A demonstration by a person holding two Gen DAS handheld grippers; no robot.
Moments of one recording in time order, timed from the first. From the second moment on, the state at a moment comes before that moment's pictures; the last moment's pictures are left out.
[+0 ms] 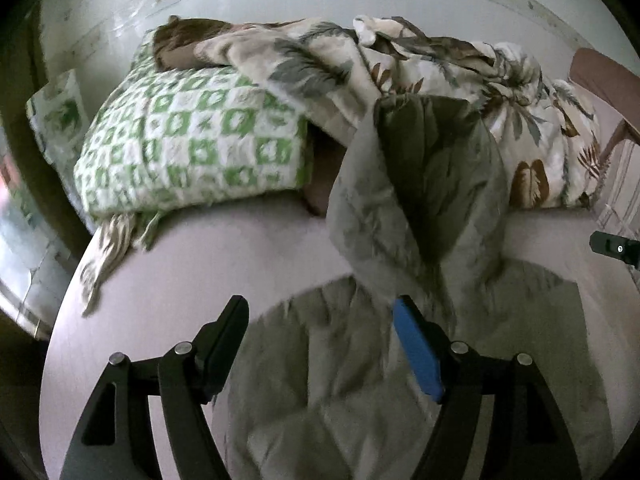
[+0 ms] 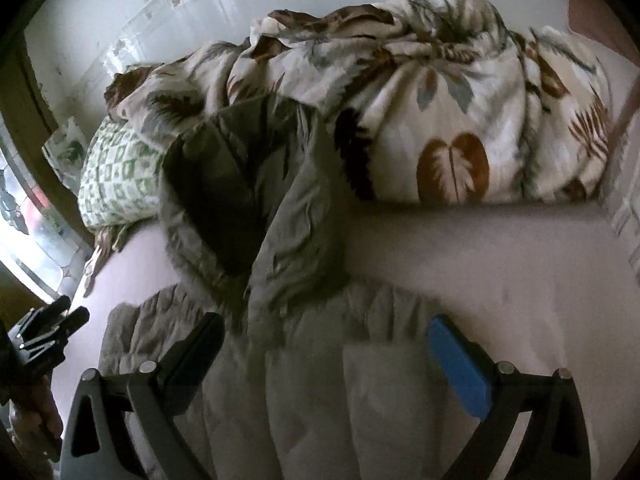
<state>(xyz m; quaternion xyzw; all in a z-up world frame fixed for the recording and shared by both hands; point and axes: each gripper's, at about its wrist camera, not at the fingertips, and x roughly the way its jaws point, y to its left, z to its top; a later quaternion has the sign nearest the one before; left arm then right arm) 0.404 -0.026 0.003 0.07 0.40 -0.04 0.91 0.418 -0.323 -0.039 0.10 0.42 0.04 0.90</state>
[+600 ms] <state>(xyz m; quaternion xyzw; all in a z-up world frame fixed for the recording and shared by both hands) 0.557 -0.059 -0.045 0.04 0.41 -0.02 0.91 0.588 -0.303 -0.064 0.08 0.42 0.01 0.90</state>
